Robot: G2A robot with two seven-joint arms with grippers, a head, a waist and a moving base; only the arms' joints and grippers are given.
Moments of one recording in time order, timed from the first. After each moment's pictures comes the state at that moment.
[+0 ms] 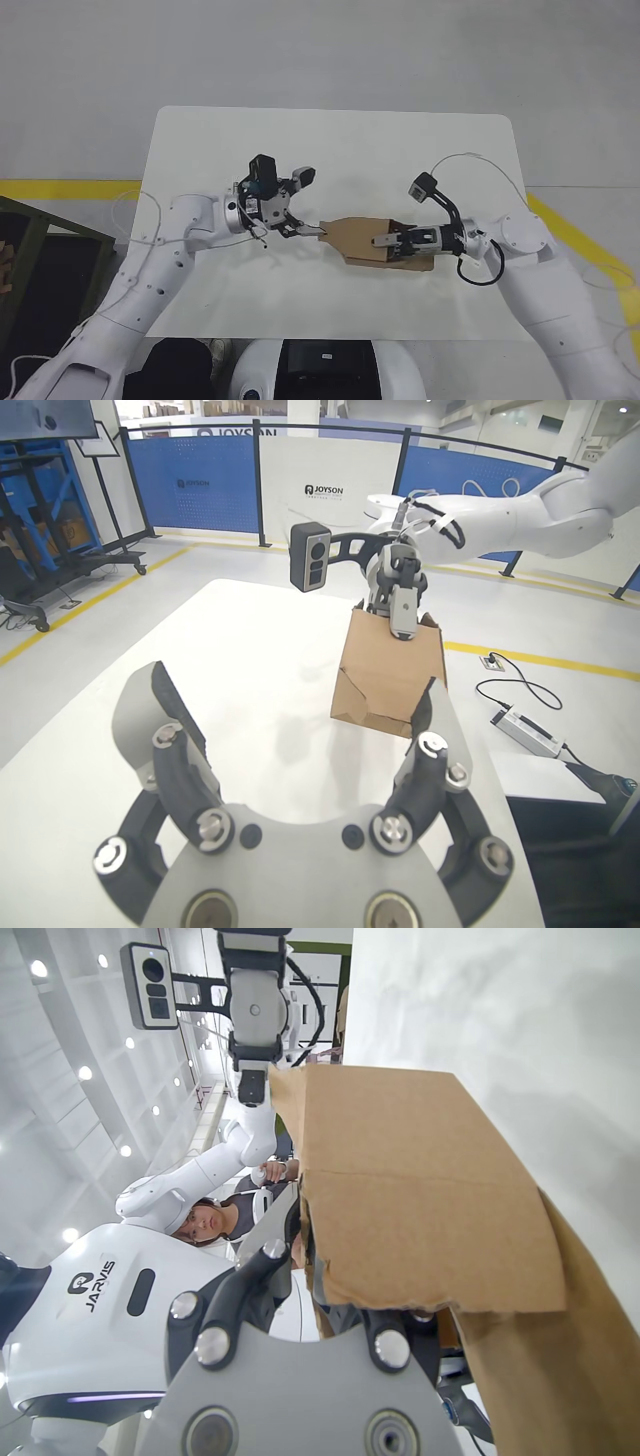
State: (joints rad) left arm 0.86 -1.07 -0.98 -1.36 1.10 -1.00 0.19; right arm -0.99 -1.03 1.17 -1.42 0.48 -0.16 1.34
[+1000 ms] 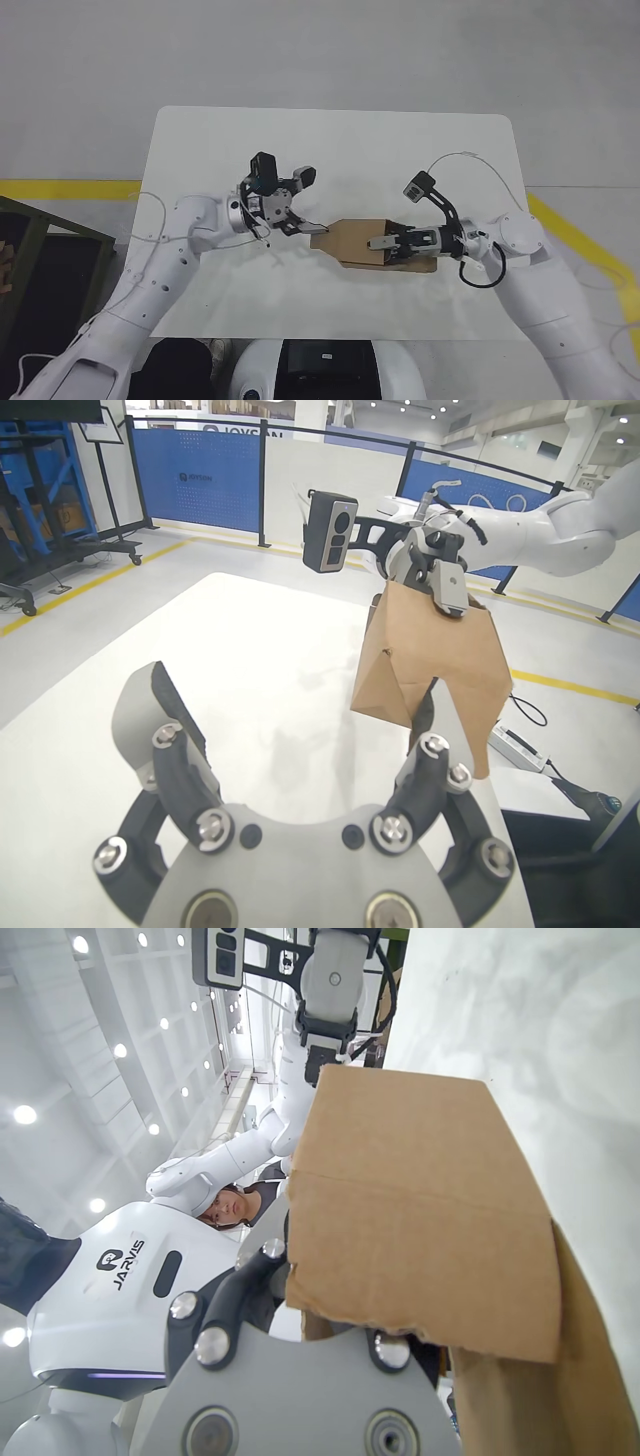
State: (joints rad) left arm 0.86 -1.09 -0.98 -1.30 1.02 -1.01 0.19; right arm -0.99 -1.04 1.15 -1.45 0.60 -0.18 1.36
